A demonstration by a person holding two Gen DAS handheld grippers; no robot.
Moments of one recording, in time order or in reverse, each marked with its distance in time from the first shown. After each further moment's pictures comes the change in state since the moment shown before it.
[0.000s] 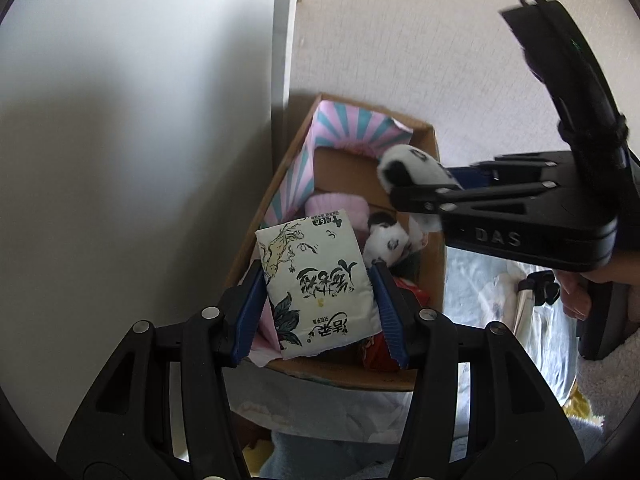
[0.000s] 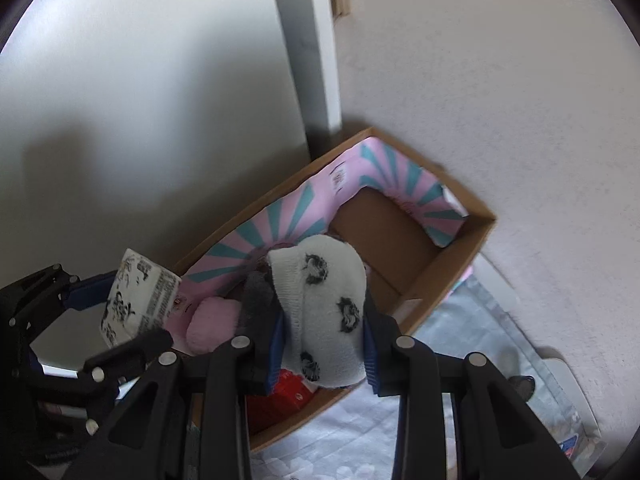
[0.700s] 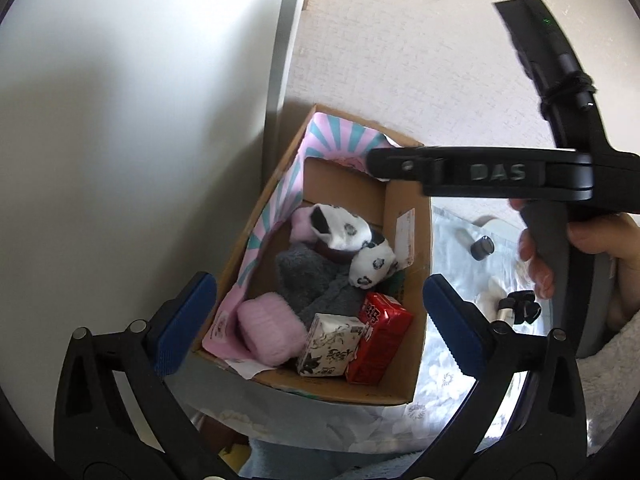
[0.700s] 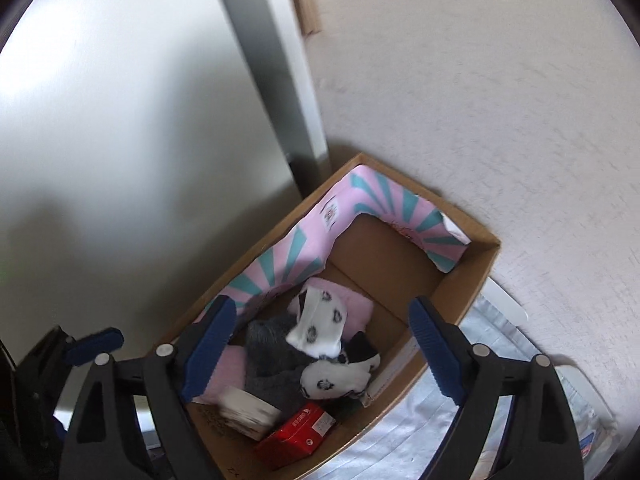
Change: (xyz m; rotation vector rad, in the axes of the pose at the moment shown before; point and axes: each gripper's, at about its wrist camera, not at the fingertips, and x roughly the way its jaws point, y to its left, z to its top) left arm 0.001 0.003 0.009 -0.062 -0.024 -0.073; right arm 0.001 -0.021 0.033 0.124 -0.042 0.017
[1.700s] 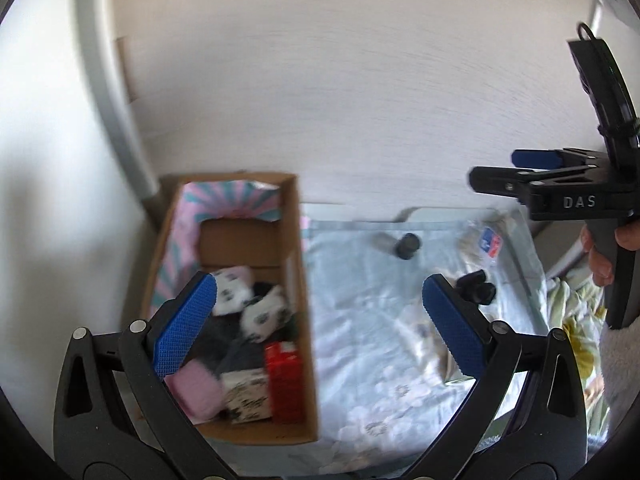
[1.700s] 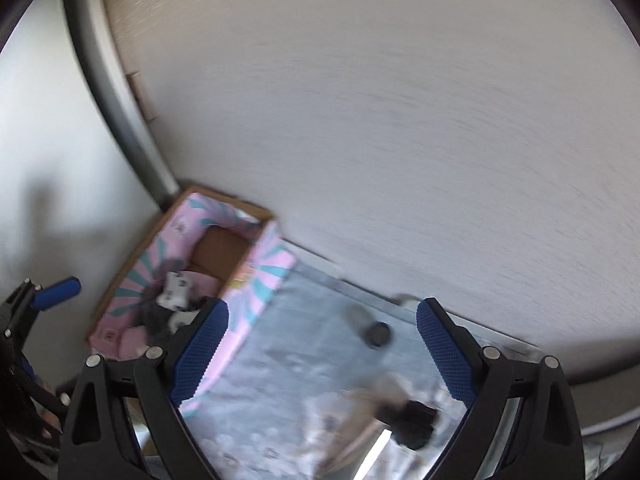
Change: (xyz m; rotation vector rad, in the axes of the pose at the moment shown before) left arm -0.008 -0.130 0.026 0.363 -0.043 -0.140; right arm -0.144 -0.117 -0.073 0.186 -0.125 -0.304
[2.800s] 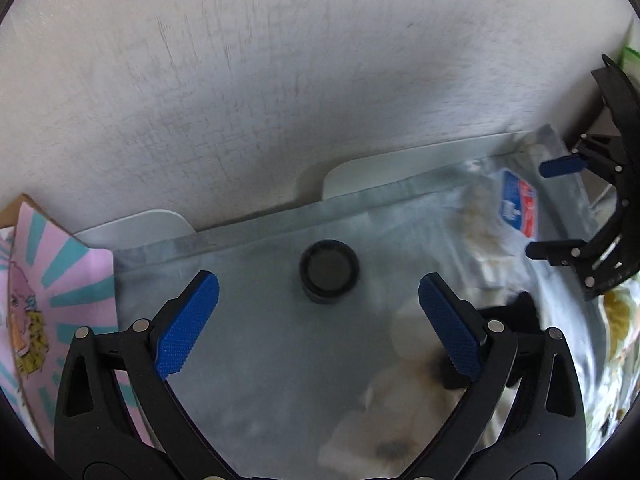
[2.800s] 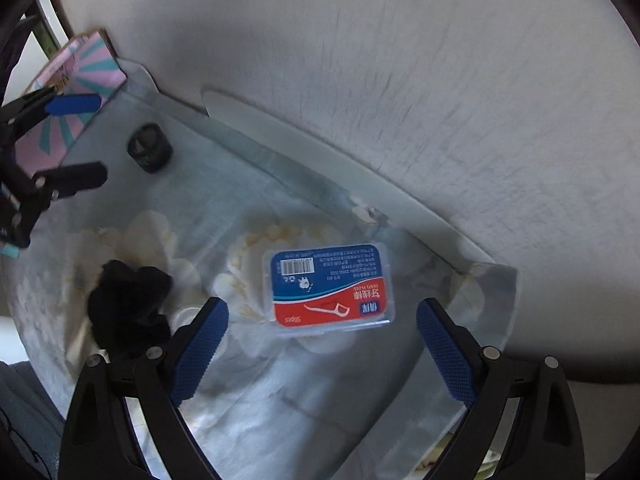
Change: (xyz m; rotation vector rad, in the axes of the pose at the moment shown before) left arm 0.257 -0.136 -0.002 0.230 0.192 -0.072; right arm 0.128 -0.208 -0.134 -0.147 0.315 -0.047
